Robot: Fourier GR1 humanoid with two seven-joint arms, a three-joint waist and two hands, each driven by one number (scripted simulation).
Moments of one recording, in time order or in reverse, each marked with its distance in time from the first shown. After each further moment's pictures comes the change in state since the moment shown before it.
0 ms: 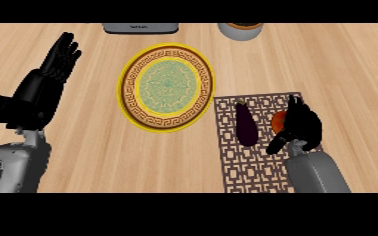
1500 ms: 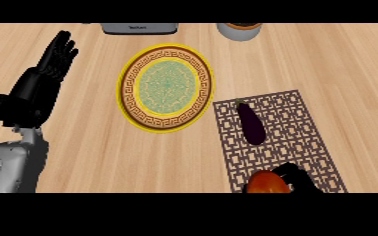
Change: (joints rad) left arm -0.012 -0.008 0.035 0.017 -0.018 -0.029 -0.005; right arm 0.578 0.091 0.550 -0.807 0.552 -0.184 0.160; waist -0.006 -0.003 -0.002
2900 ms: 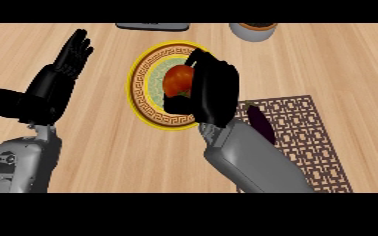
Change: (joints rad) left arm -0.030 -0.044 -0.037 0.000 -0.019 -0.014 0.003; right arm -1.086 0.034 -0.106 0.727 -0.569 -0.205 0.090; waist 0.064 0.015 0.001
